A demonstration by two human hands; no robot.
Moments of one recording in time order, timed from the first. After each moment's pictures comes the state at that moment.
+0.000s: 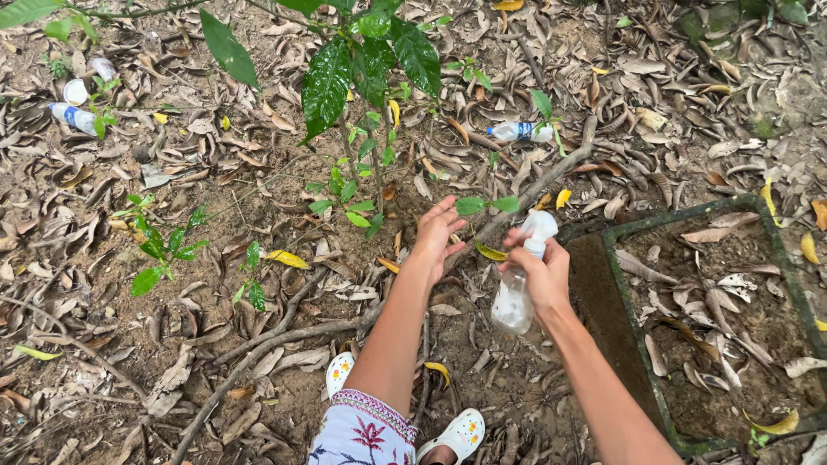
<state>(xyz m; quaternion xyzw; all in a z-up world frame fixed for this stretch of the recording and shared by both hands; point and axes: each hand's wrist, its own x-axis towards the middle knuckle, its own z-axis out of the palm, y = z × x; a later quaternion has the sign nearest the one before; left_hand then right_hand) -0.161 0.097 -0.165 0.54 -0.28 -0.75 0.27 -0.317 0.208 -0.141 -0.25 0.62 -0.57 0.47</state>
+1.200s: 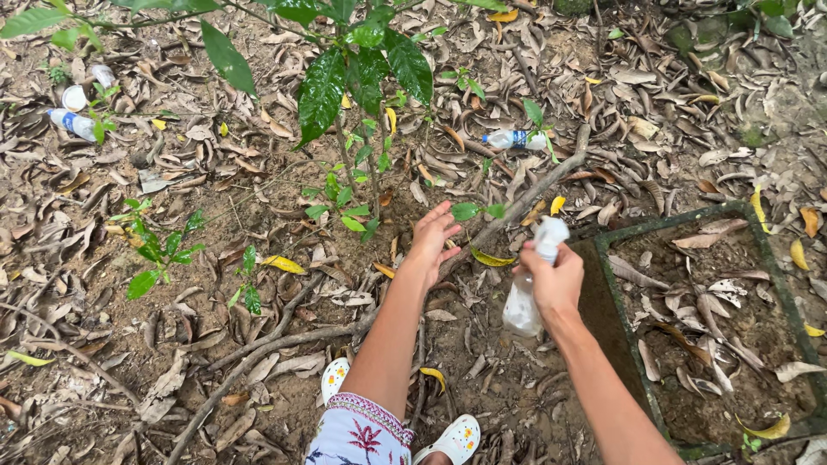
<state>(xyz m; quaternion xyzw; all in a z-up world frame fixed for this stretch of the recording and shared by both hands) -0.161 0.098 -0.152 0.54 -0.29 -0.75 0.25 -0.331 0.216 -0.129 -0.26 0.74 -0.50 0.38</state>
